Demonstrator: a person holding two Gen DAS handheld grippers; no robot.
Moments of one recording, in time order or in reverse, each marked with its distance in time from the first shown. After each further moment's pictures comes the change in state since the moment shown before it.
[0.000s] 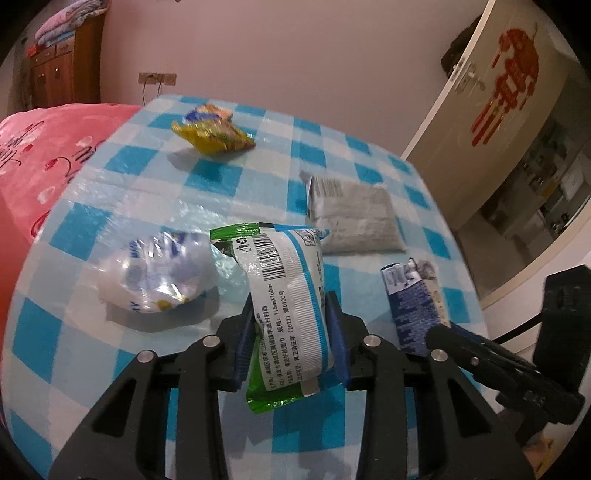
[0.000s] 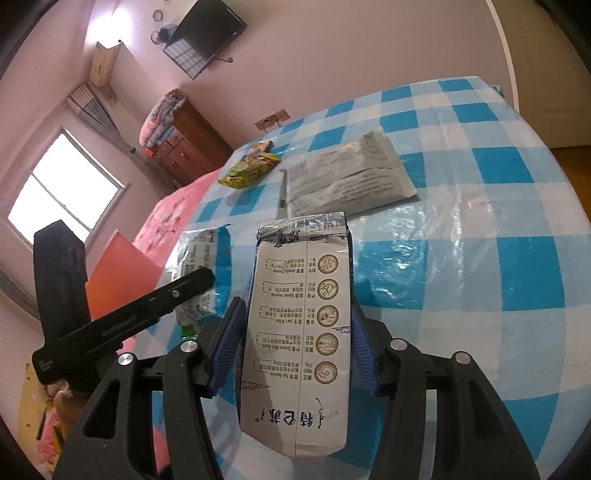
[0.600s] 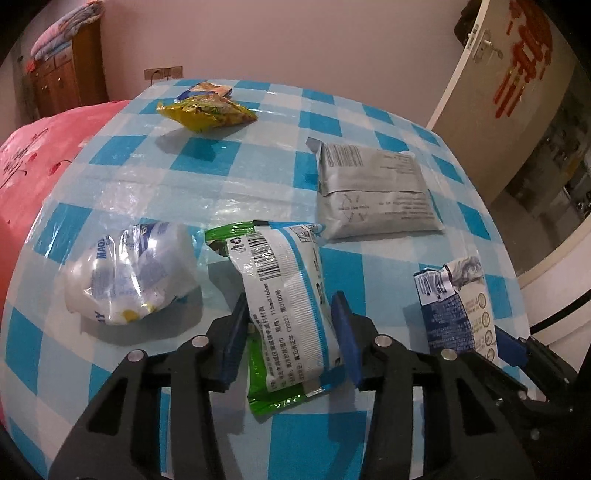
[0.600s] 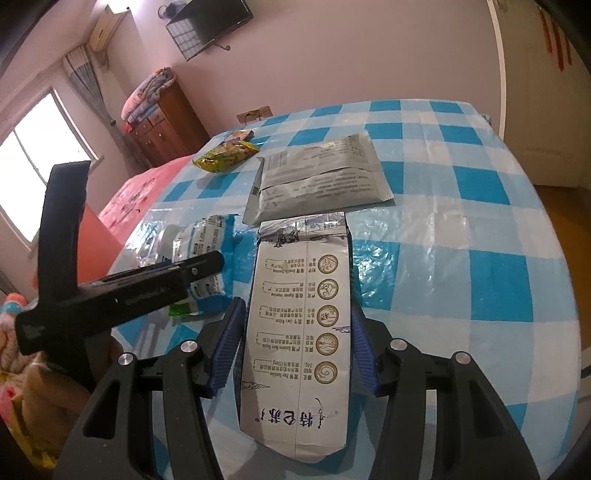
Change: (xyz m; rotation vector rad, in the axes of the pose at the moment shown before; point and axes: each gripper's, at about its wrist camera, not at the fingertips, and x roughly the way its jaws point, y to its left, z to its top) left arm 0.054 -0.016 -0.003 0.057 0.080 0.134; right arm 0.010 0.002 -0.012 -0.135 -0.008 -0.178
